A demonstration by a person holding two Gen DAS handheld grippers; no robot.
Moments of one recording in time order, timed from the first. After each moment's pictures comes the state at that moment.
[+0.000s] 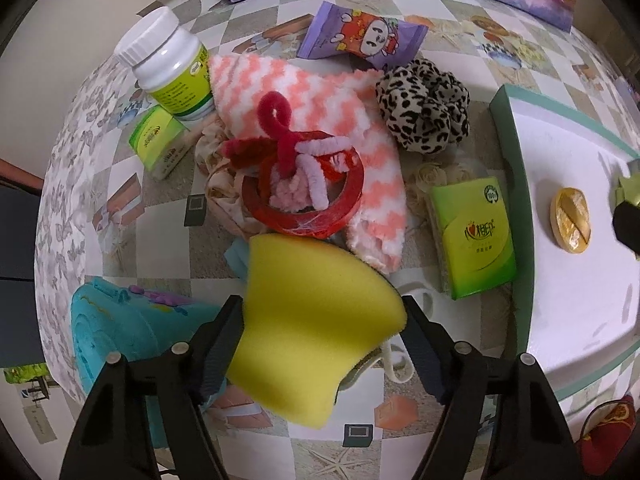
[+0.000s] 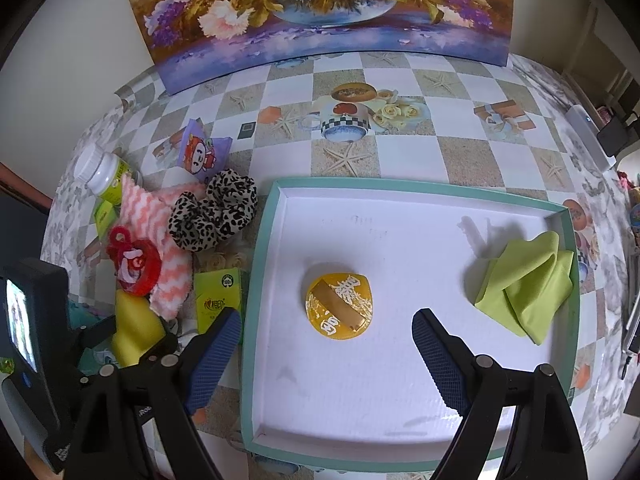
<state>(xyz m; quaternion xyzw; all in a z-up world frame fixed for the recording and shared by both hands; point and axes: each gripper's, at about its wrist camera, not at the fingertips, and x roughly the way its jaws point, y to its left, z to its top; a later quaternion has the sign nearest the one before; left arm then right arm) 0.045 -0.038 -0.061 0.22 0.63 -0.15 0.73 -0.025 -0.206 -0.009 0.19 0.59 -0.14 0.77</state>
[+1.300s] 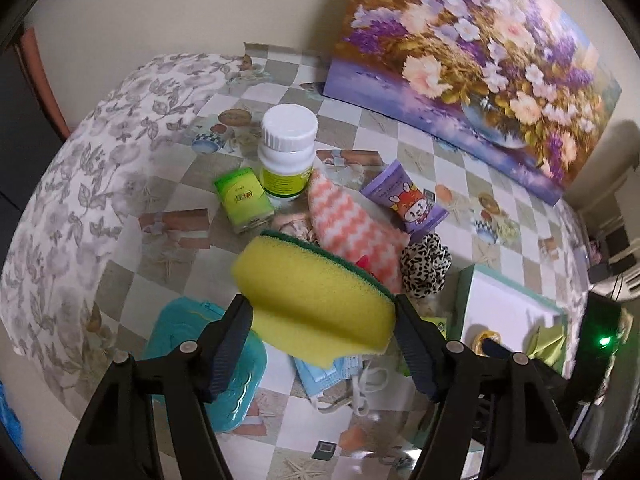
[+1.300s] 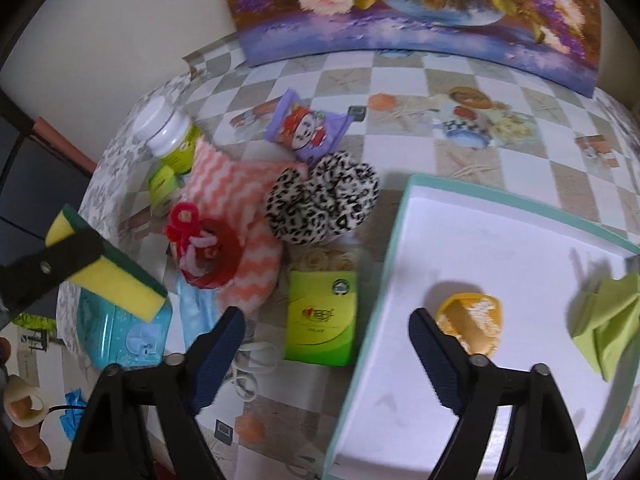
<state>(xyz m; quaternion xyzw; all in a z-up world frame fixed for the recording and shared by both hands) 0.080 0.040 0.036 -0.01 0.56 -0.13 0.82 0.013 -0.137 -0.032 0.17 0.58 -0.03 0.80</state>
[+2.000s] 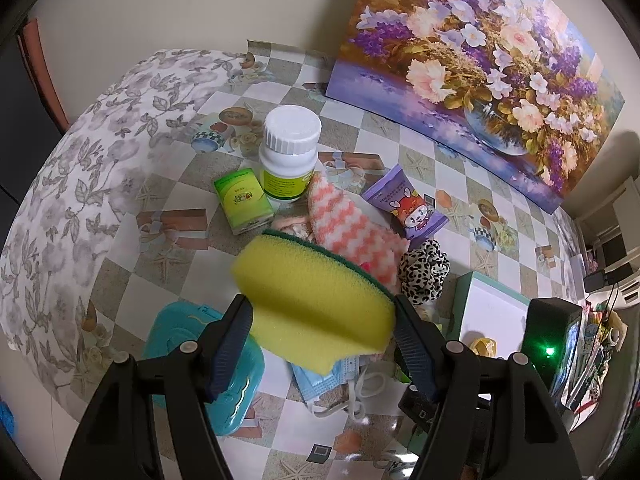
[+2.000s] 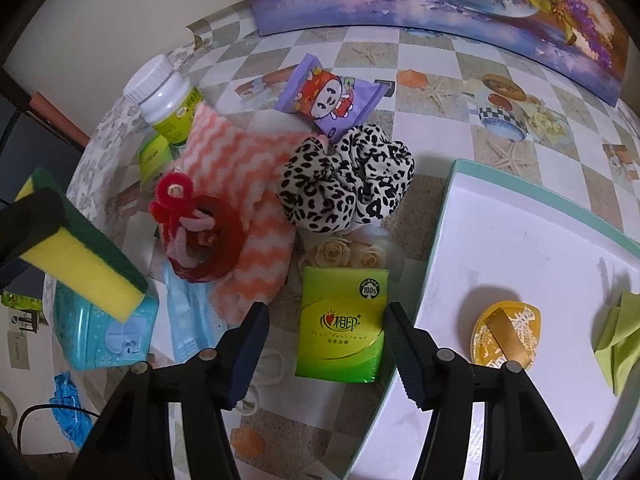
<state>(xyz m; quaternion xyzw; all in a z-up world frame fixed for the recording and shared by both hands) 0.084 0.040 0.034 -0.02 0.56 -0.13 0.81 0.032 -0.118 -0.058 0.15 0.60 -0.02 0.78</state>
